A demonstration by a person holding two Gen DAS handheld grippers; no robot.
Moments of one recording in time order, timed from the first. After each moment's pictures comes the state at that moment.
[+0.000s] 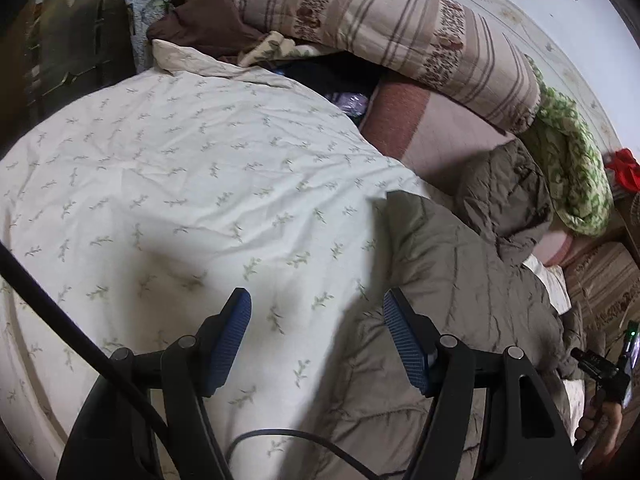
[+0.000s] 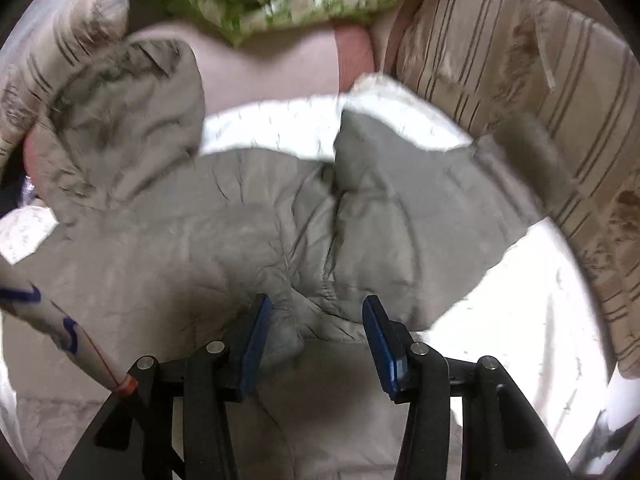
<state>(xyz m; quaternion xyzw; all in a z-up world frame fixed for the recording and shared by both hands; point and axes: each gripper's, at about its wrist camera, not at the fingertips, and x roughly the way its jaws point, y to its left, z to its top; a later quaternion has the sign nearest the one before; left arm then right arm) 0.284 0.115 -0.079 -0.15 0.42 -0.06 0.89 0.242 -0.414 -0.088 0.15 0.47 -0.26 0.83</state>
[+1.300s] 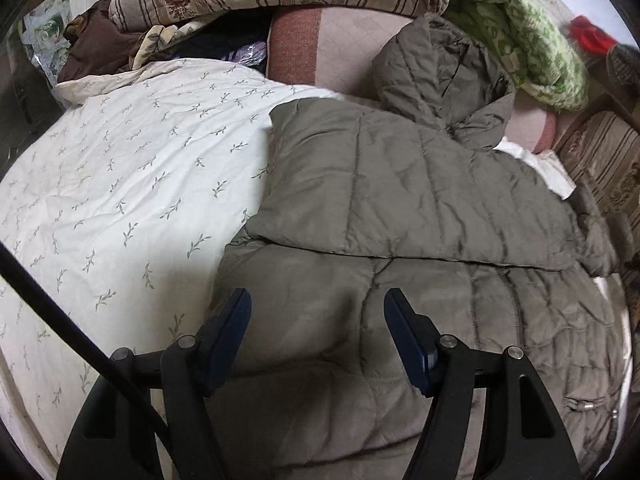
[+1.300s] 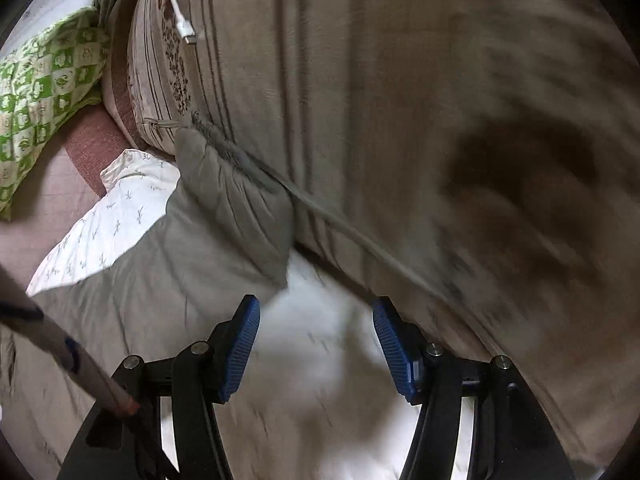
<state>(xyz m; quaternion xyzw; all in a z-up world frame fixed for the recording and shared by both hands) 0.266 -0.018 -0.118 0.01 0.46 -0.12 0.88 0.125 -0.726 -0.128 0.28 0.40 -0.44 0.75</state>
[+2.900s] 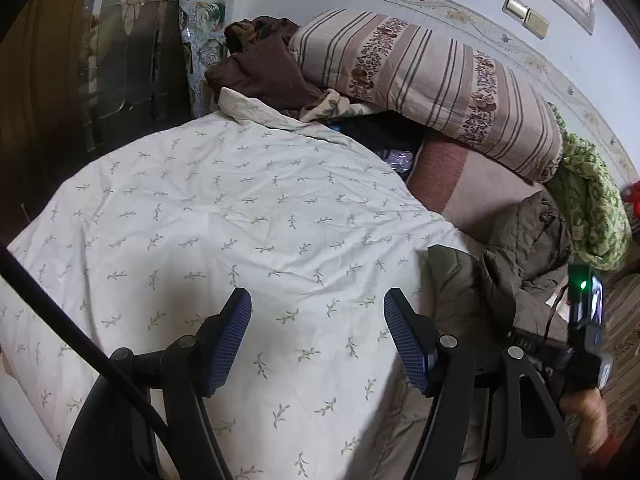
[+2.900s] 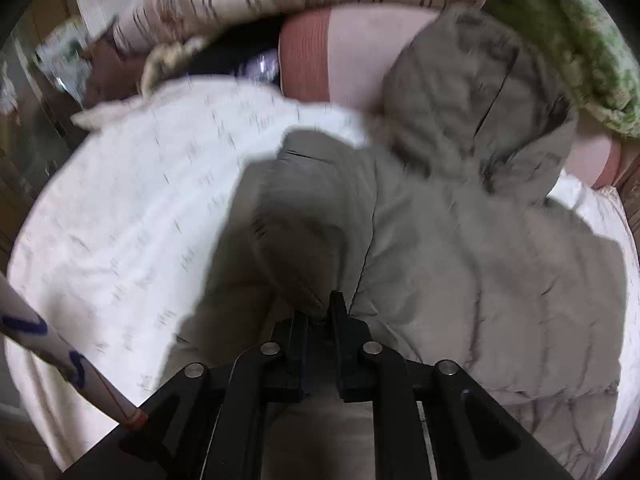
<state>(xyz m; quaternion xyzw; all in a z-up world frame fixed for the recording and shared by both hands) 0.246 0.177 -0.036 -0.15 0.36 0.02 0.92 0.351 -0.129 -0.110 0.04 0.51 0.03 0.86</state>
